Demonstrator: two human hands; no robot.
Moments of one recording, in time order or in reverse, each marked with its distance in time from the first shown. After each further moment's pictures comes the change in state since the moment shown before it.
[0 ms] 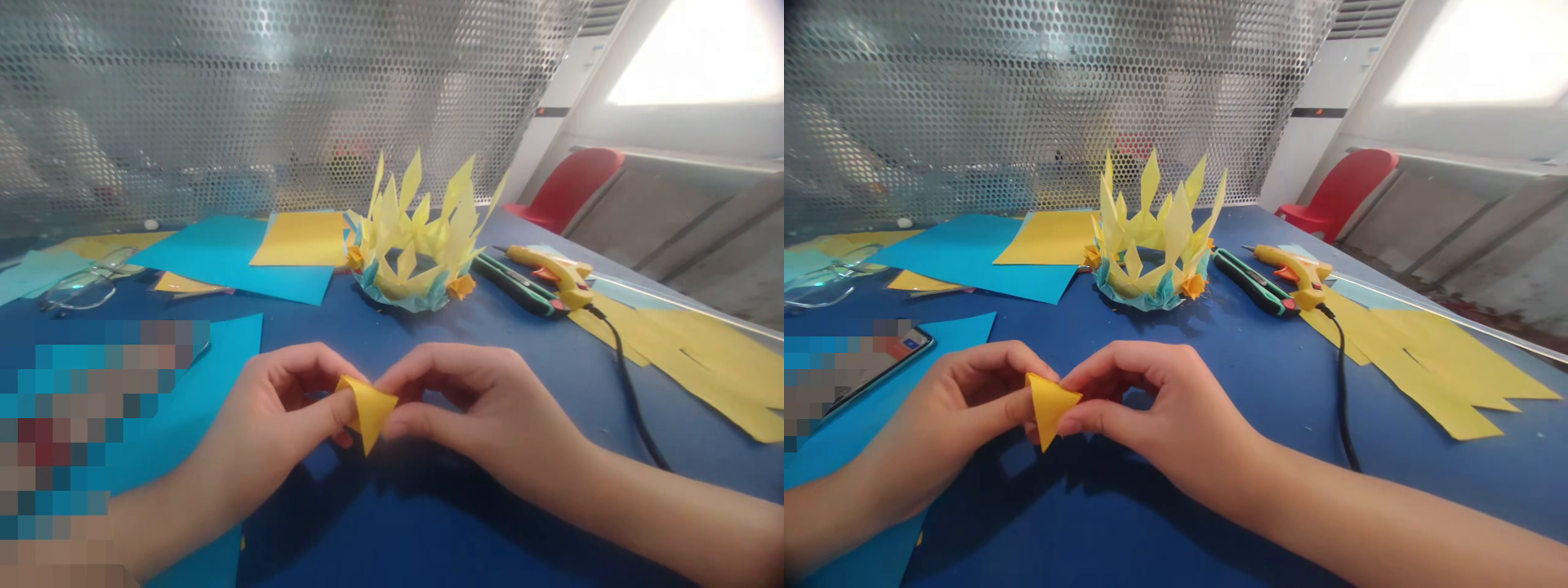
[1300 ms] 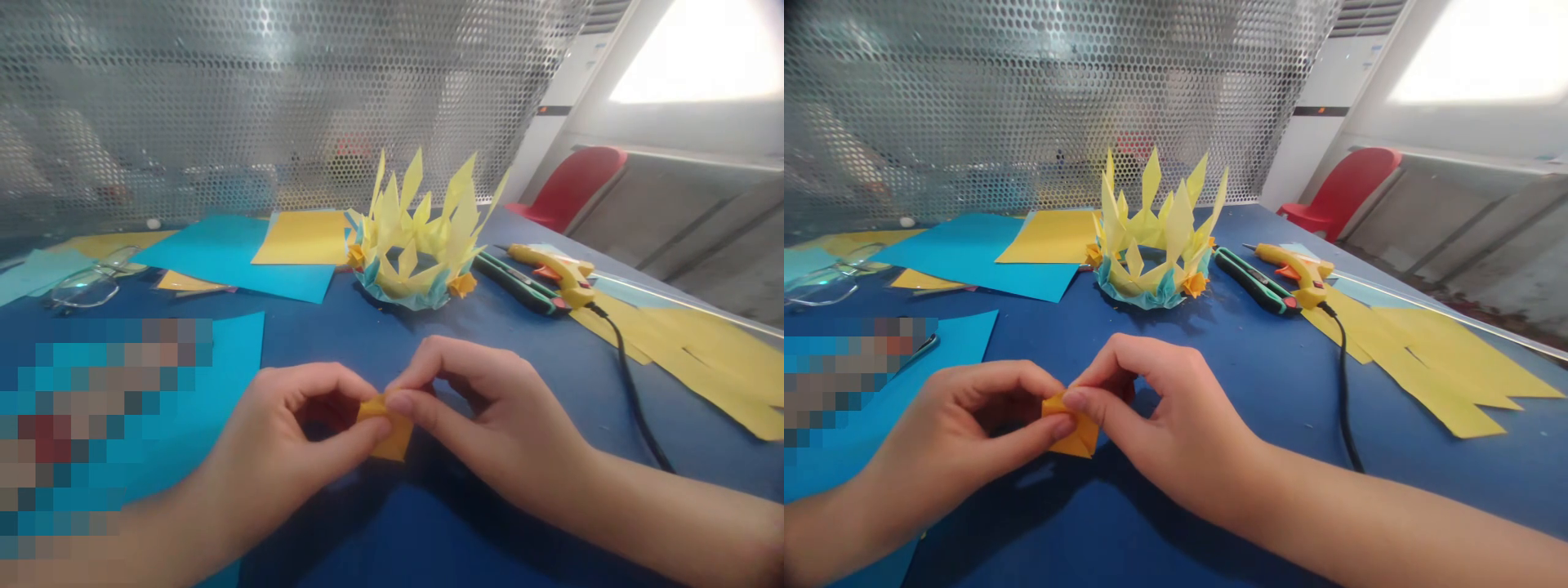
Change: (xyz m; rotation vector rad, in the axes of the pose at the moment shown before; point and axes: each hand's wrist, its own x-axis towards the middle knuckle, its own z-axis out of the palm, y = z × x) left_hand -0.013 -0.003 0.007 0.310 -0.042 0.021; right_hand -0.006 -0.001 0.004 -0.337 0.076 -0.222
